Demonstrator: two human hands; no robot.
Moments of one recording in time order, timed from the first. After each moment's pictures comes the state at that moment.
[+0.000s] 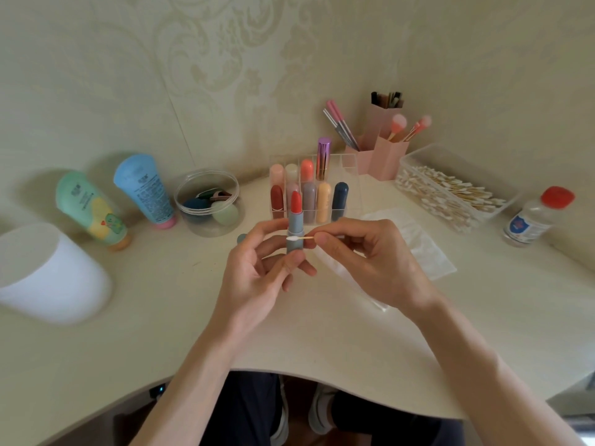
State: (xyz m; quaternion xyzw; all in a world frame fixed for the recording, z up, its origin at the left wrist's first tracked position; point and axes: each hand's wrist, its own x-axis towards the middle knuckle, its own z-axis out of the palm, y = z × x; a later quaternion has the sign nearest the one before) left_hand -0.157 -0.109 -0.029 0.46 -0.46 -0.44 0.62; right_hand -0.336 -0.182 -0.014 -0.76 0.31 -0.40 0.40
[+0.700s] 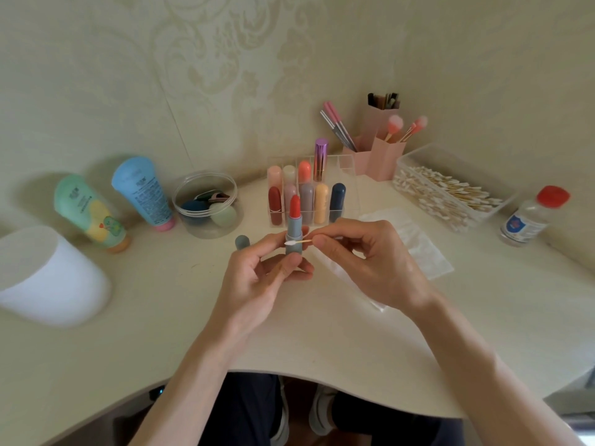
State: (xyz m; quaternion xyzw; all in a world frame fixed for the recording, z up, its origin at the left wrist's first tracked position) left_hand -0.157 -0.108 -0.030 0.47 -0.46 -0.46 0.60; right_hand -0.338 -0.182 -0.013 -0.78 0.31 -0.39 0.39
